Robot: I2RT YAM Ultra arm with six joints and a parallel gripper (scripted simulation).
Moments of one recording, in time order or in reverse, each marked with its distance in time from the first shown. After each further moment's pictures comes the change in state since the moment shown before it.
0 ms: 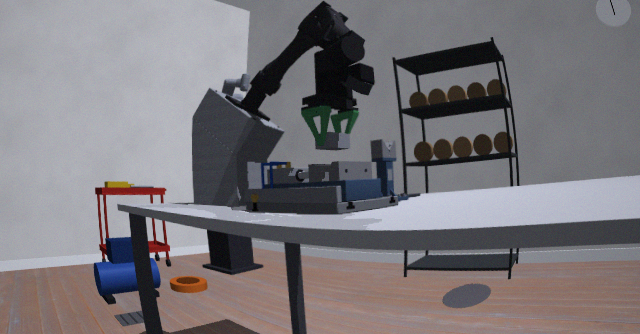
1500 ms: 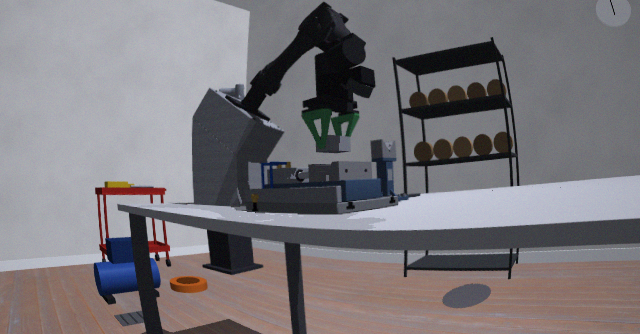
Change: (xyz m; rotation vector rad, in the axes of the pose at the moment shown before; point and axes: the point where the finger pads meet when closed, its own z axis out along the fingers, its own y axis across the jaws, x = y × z) arm -0.001 0.001 0.006 0.001 -0.001 -0.001
